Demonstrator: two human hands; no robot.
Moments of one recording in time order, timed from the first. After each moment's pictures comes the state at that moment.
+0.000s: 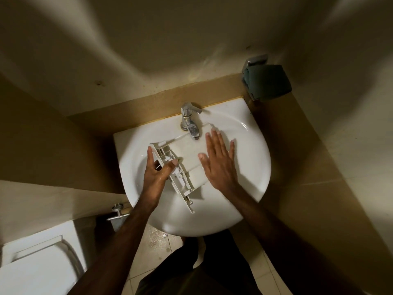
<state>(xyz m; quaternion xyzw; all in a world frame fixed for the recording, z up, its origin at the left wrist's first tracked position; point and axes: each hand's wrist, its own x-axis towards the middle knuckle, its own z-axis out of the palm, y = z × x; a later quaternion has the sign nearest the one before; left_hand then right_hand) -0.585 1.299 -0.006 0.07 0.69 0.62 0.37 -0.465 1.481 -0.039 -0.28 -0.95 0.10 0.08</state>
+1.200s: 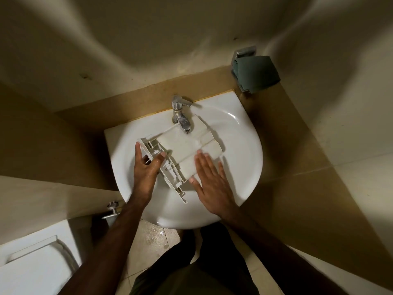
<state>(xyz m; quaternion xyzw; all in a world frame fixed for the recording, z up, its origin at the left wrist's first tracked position) -0.583 1.299 -0.013 0.03 0.69 0.65 0.31 -0.403 1.424 -0.038 -0.25 -0.96 0.15 0.00</state>
